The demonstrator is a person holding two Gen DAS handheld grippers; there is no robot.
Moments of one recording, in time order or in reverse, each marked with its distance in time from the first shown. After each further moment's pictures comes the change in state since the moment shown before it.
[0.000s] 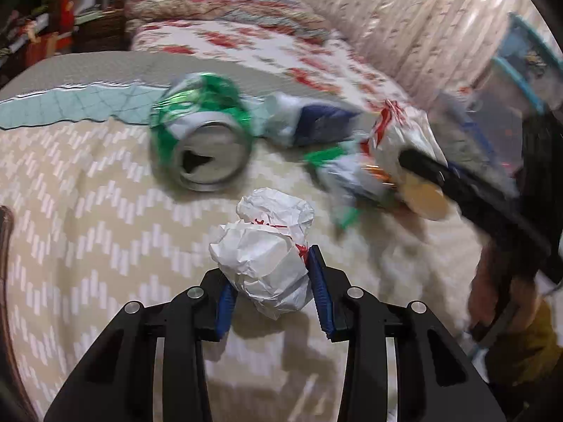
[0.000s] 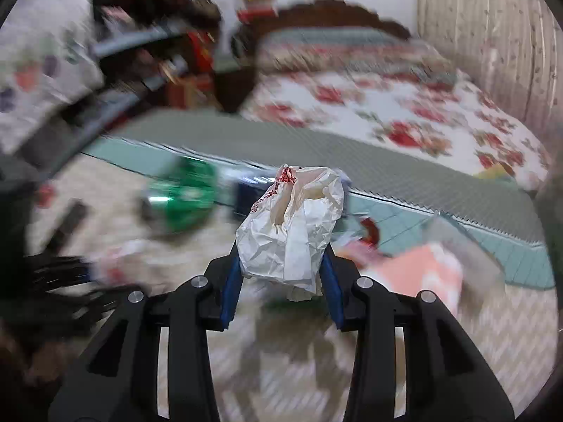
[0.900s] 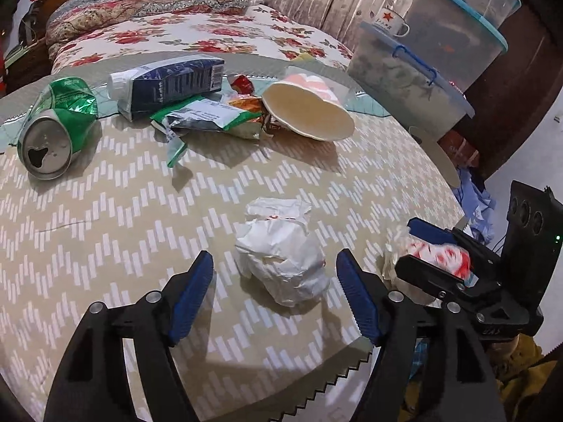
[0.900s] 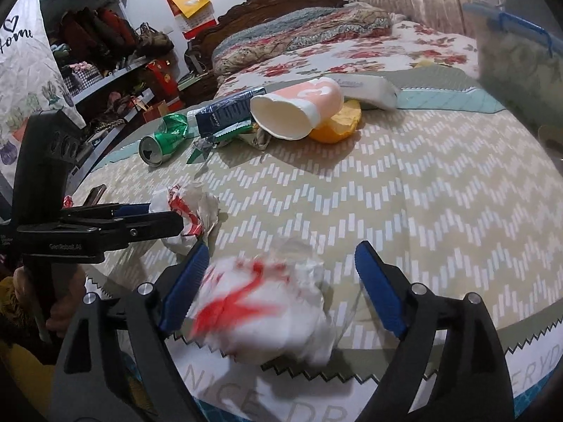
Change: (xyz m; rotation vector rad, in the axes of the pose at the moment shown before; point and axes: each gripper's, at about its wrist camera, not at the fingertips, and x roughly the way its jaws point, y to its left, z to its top) left arm 0.033 -0.104 -0.039 0.242 0.130 -0.084; right arm -0.086 -0.050 -0.145 0.312 0.030 -0.039
